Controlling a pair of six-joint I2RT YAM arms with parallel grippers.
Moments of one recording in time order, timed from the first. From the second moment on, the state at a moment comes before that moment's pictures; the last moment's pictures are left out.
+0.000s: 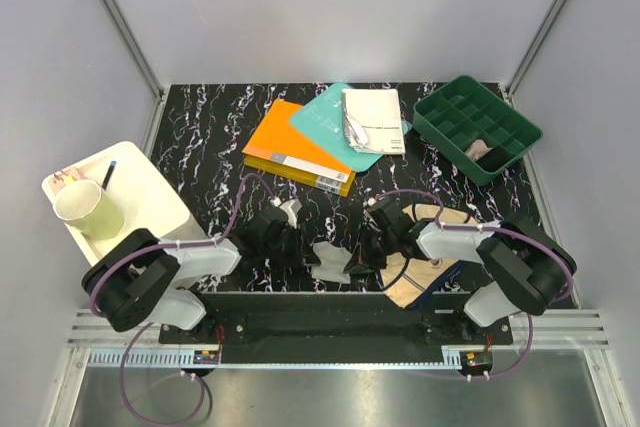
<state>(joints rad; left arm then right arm) -0.76 1.37 0.39 0.19 0.30 -0.86 0.74 1.51 0.54 -0.01 -0.43 0.96</state>
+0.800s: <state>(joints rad) -0.72 1.49 0.52 0.10 0.42 -0.72 1.01 1.40 0.88 -0.34 -0.19 0.41</state>
